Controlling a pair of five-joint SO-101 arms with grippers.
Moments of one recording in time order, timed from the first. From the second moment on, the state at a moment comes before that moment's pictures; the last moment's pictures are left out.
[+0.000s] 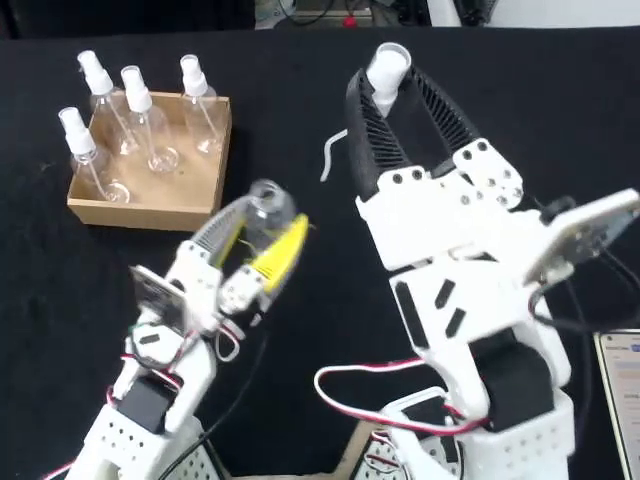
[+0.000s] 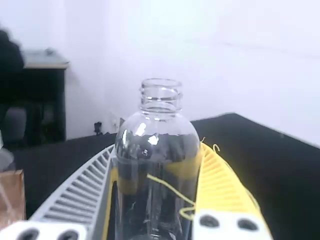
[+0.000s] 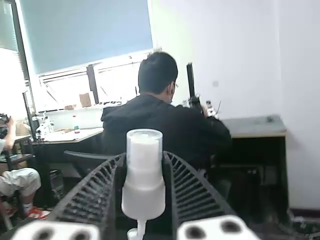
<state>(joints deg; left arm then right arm) 24.3 -103.6 96.1 5.7 1.8 -19.0 -63.1 29.1 29.2 -10.7</state>
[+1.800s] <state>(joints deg) 30.1 -103.5 96.1 12.0 -0.4 -20.3 -64.5 29.7 36.1 -15.3</state>
